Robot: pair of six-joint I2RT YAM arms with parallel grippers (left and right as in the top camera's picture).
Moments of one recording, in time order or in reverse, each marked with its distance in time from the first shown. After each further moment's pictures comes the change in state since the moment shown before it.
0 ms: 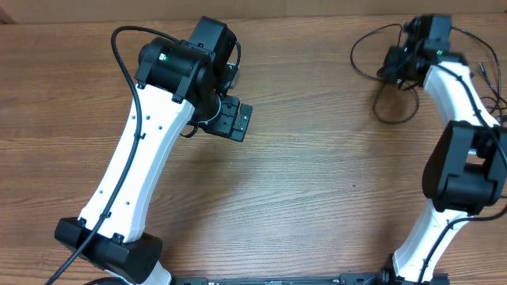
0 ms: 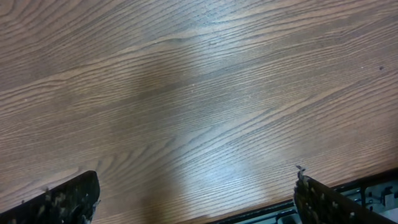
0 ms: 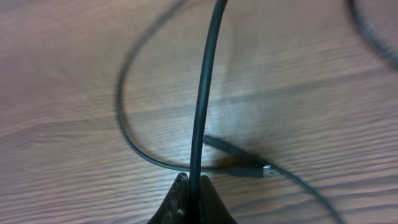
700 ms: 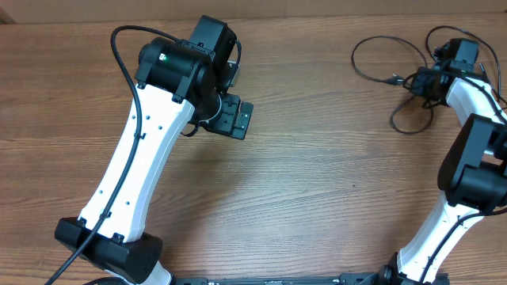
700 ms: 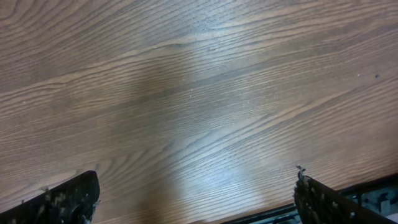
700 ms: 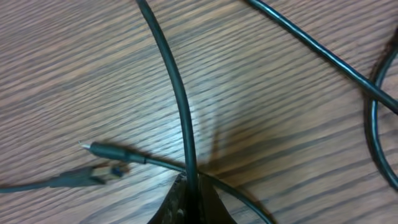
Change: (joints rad) left arm 0.000 0.000 0.000 0.019 0.000 -0.021; right arm -0.165 0.061 -0.078 0.072 0.057 0.002
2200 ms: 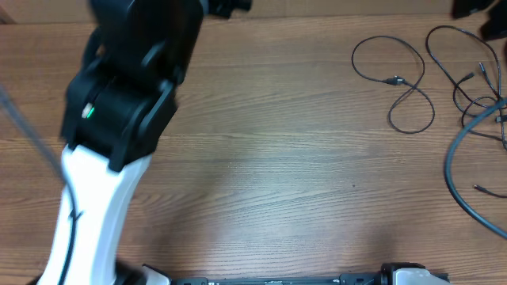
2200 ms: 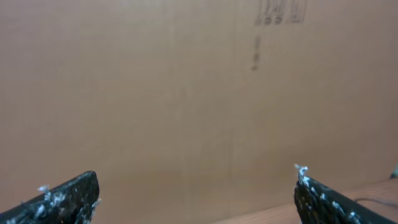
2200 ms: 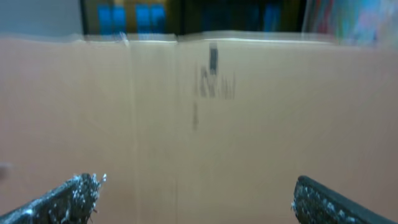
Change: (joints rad) left arm -0.058 -0.169 0.246 0.918 -0.317 0.186; right arm 0.323 -0.834 0.584 -0.256 -0.134 -0.080
